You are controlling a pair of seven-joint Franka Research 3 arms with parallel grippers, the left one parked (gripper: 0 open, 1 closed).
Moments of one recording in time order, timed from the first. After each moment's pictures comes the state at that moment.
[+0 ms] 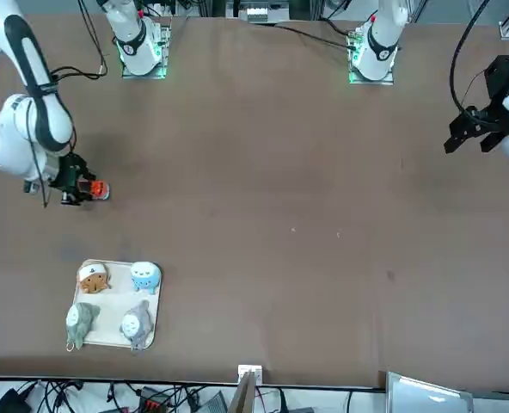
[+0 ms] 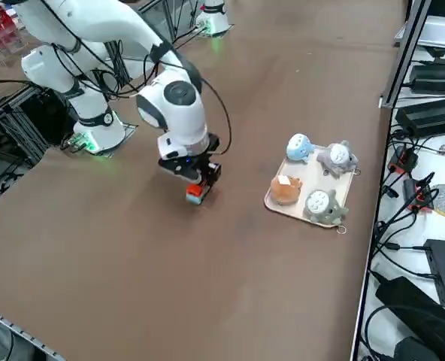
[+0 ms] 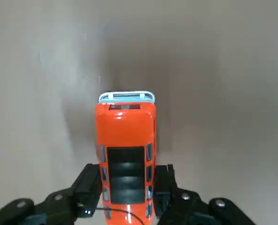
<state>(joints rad) -0.58 0.33 0.36 -2.26 -0.01 2.45 1.43</state>
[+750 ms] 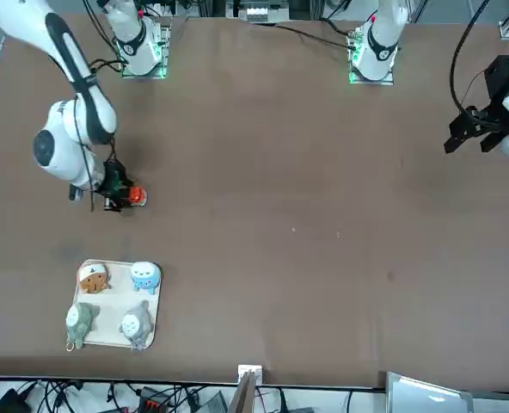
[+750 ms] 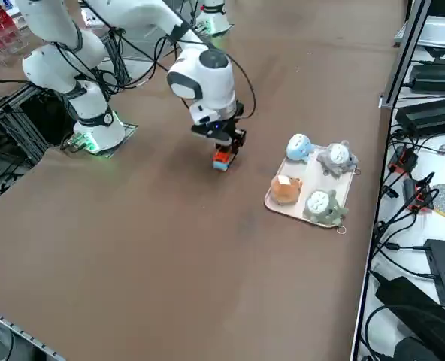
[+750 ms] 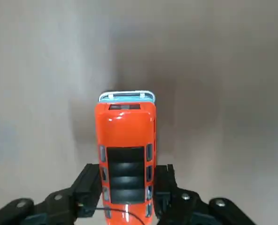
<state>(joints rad) -0.39 0.35 0.46 -2.28 0.00 2.54 1.66</state>
